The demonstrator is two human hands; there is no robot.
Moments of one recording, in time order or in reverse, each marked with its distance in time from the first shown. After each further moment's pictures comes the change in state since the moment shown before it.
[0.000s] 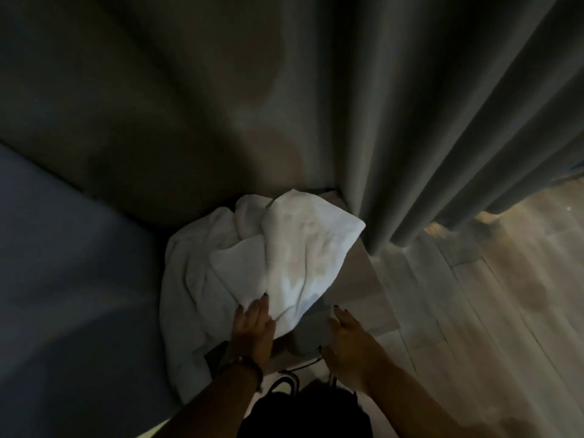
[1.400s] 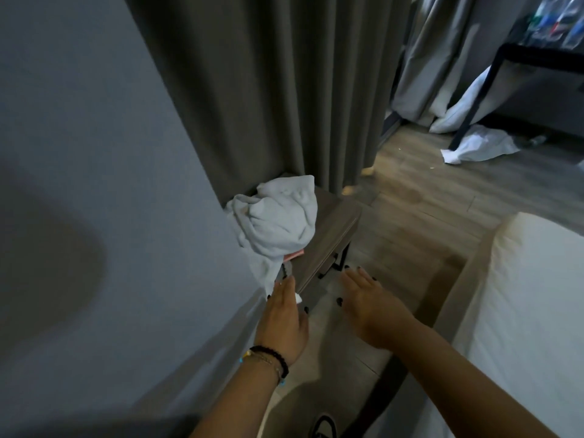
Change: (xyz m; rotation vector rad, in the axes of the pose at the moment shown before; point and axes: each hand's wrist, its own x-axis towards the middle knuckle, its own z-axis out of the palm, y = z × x) left_hand -0.325 -0.187 -0.099 -0.653 -0.093 0.454; right_hand -0.243 -0.325 0.223 0.059 0.538 0.394
